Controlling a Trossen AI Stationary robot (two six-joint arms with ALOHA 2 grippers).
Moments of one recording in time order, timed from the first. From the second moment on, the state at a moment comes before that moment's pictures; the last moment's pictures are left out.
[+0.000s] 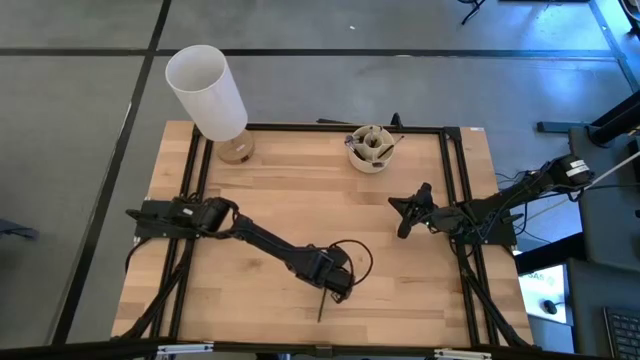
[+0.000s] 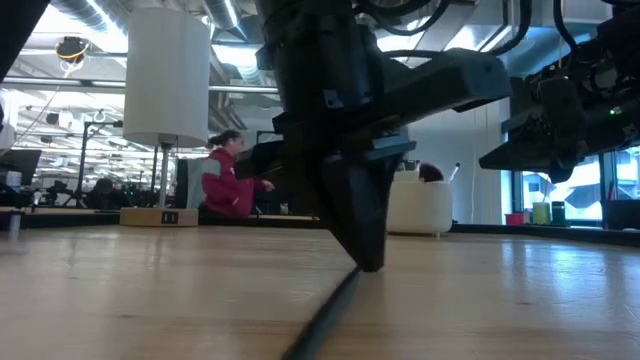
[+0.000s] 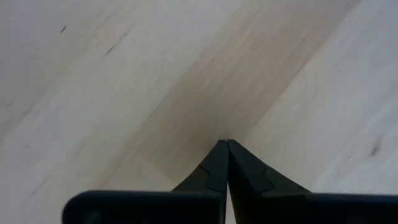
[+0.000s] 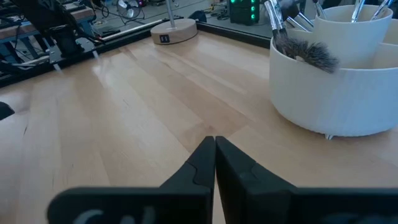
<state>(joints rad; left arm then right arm) -0.39 2.31 1.81 -0.82 -0.20 -1.11 0.33 0.82 0.02 0.45 0.81 0.47</state>
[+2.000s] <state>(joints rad) 0.21 2.16 1.84 -0.10 -0.83 -0.16 0.33 0.82 0.02 0.38 0.85 0.49</state>
